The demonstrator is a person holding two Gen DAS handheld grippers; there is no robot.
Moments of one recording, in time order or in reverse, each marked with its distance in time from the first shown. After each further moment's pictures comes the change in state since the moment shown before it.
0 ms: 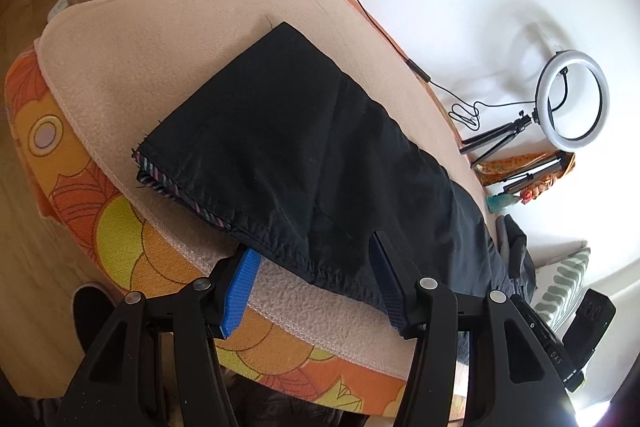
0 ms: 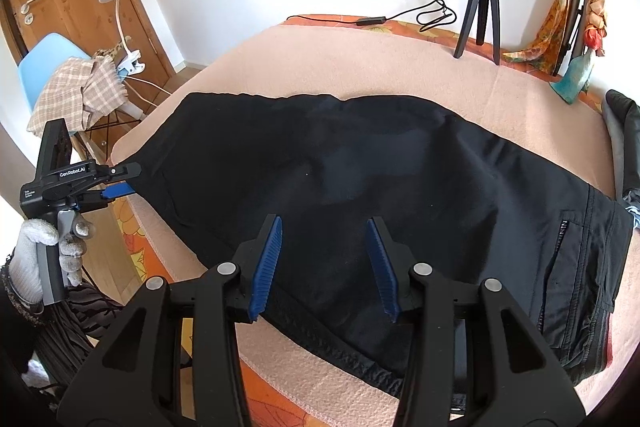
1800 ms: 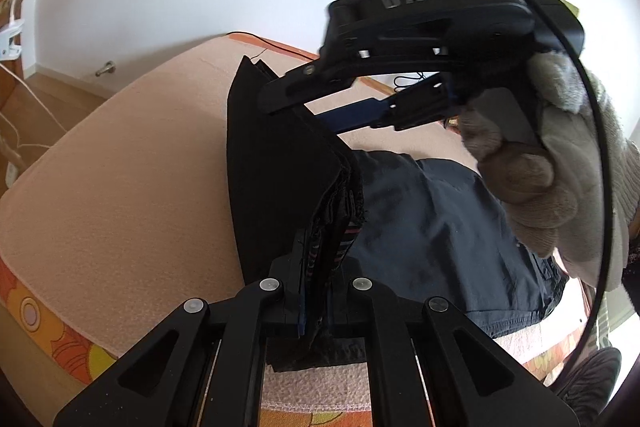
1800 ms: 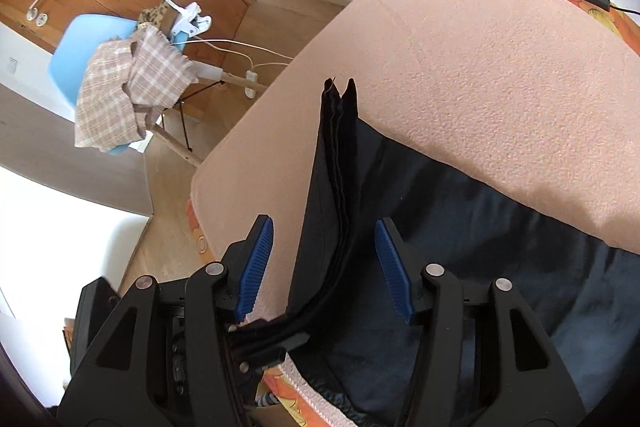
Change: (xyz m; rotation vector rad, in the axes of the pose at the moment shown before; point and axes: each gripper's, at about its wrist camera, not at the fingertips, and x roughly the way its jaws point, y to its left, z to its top) left arm 0.016 -0.068 -0.001 0.501 -0.088 0.018; right arm 0.204 0.161 0.168 -0.023 0.395 0.346
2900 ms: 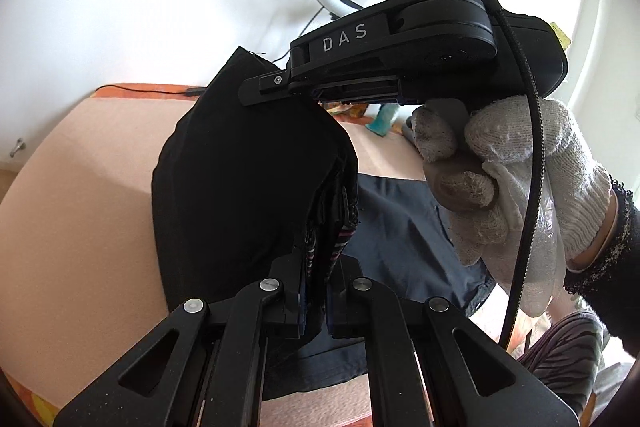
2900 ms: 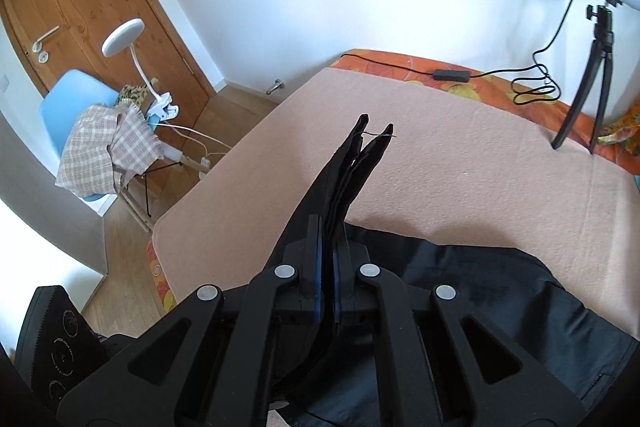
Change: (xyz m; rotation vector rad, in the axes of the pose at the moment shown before) left arm 0.004 -0.143 0.022 0.272 0.009 -0.233; right arm -0.168 -0.070 -0.072 0.006 -0.416 -0.178
